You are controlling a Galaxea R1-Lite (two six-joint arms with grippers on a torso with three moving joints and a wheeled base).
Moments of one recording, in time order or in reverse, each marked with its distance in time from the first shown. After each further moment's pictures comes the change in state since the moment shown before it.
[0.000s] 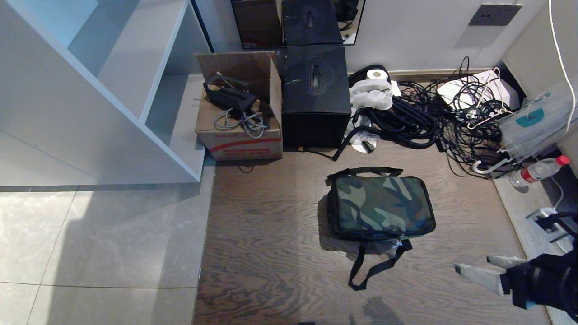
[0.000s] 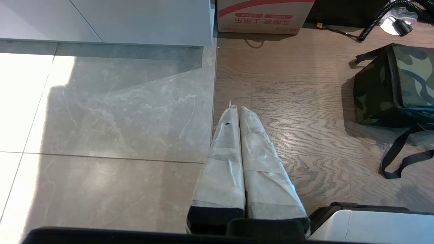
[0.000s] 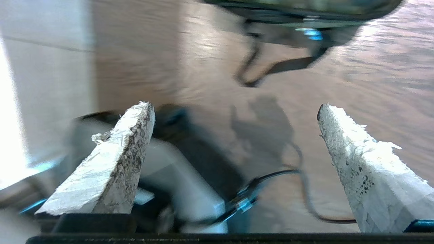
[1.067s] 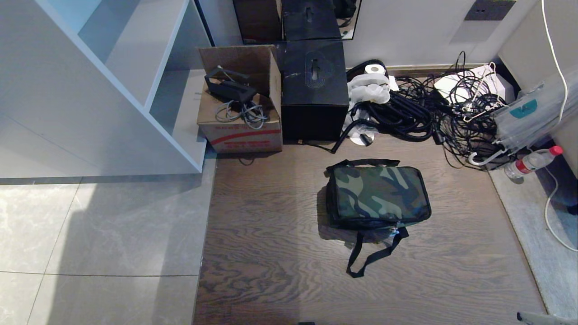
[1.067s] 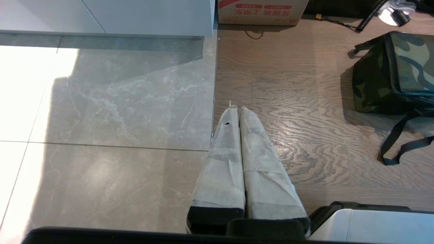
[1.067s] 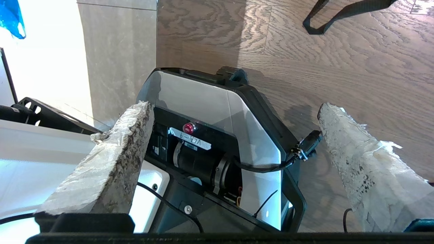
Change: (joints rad) left arm 0.000 0.000 -0.001 0.003 -0.001 0.006; right arm -0.007 -0.442 -0.023 0.513 0.145 0.030
